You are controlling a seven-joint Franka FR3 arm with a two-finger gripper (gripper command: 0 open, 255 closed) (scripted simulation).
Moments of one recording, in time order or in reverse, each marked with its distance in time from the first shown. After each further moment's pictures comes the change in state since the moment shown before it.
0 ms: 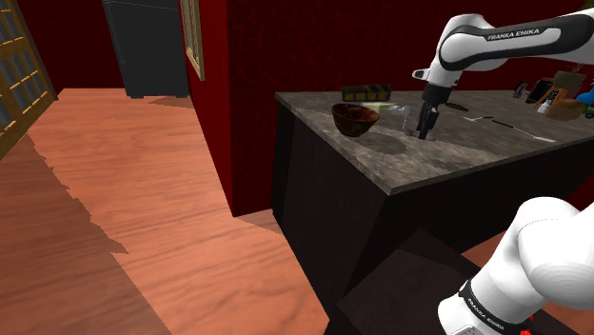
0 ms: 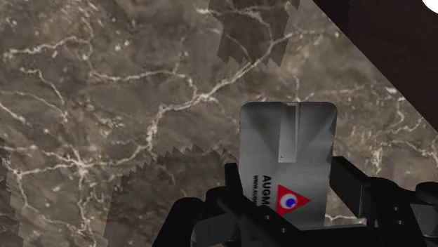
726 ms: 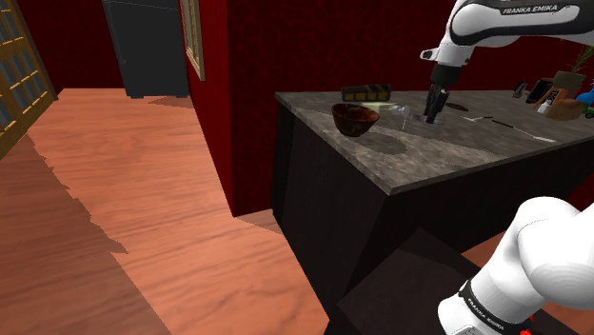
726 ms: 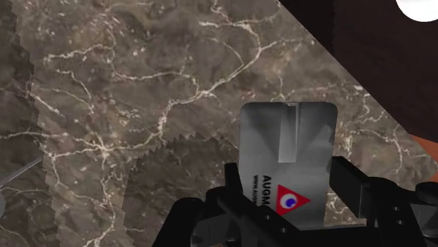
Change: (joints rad) arm 0.006 -0.007 0.025 0.139 0.012 -0.146 -0.009
